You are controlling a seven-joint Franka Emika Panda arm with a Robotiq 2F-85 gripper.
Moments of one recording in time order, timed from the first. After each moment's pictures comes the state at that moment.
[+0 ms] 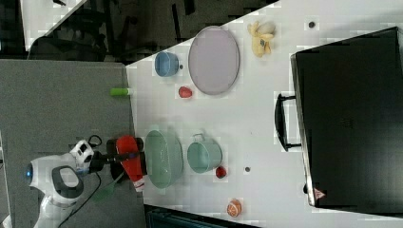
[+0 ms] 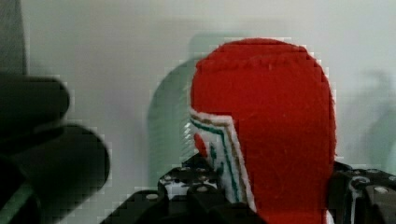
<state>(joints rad) 0.03 0.15 0.70 -2.14 0.02 0.79 -0.06</state>
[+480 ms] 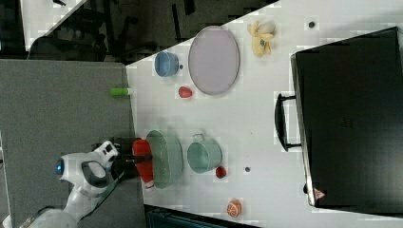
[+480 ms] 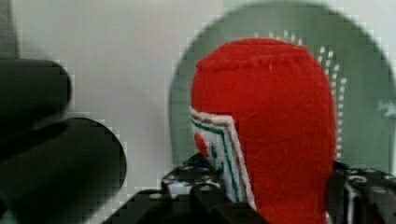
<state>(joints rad) 0.07 0.41 0.71 -2.15 -0.09 0.97 0.11</state>
